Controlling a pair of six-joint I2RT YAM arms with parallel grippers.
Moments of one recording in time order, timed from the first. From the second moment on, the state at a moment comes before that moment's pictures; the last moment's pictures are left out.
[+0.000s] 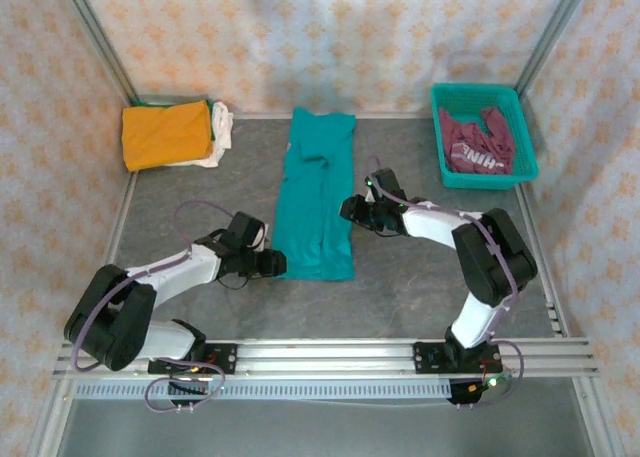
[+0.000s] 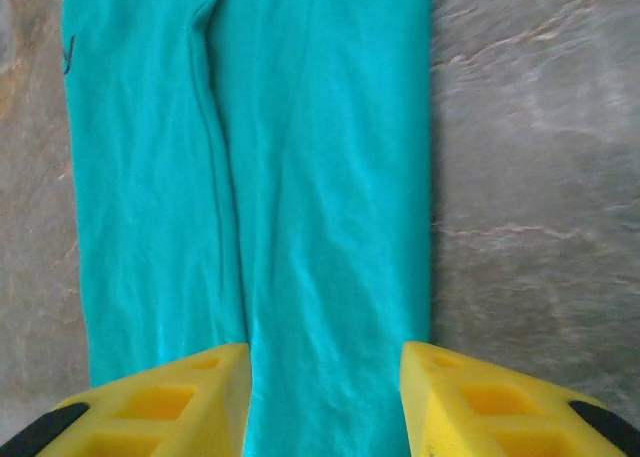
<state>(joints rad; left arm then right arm) -0.43 1.34 0.57 -0.35 0.29 -0.58 0.48 1.73 0.94 -0.06 -0.28 0.75</state>
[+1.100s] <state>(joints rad) -0.45 1.33 0.53 -0.31 0.25 -0.65 0.59 1.56 0.68 -0.09 -0.42 0.89</state>
